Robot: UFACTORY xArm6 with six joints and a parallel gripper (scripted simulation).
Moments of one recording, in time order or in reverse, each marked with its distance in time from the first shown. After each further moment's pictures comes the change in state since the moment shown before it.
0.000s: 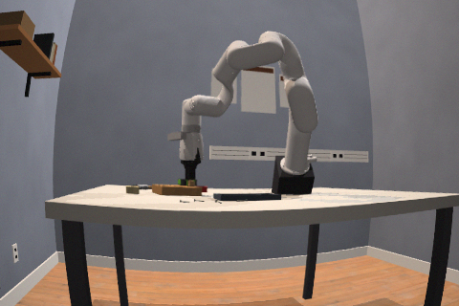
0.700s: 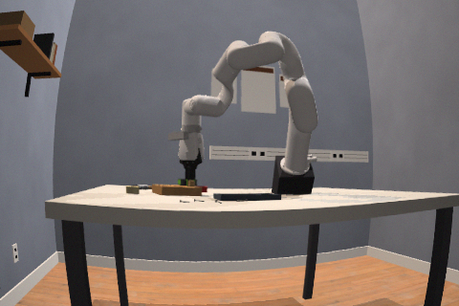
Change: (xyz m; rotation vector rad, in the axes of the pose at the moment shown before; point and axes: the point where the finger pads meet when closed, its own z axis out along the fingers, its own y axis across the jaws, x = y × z) arm 0.000 0.000 0.000 0.000 0.000 -0.120
